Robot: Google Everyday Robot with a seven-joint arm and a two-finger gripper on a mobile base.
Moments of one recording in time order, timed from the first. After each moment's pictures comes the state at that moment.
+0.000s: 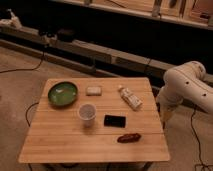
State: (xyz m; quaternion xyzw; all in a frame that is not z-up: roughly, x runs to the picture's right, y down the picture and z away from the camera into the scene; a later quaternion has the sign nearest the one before) arm 0.285 0.108 0.684 -0.28 0.02 0.02 0.96
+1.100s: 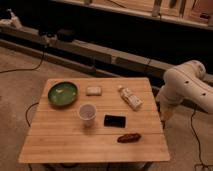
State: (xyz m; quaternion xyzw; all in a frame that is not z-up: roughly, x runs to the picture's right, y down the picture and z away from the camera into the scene) arm 0.287 0.093 0.694 -0.27 0.02 -0.02 0.96
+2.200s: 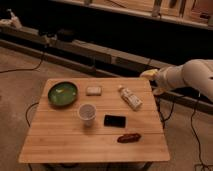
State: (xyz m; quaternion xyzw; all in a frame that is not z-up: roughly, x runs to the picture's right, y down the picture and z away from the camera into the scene) arm 0.227 -0.026 0.676 0.04 -0.19 -0.32 0.93
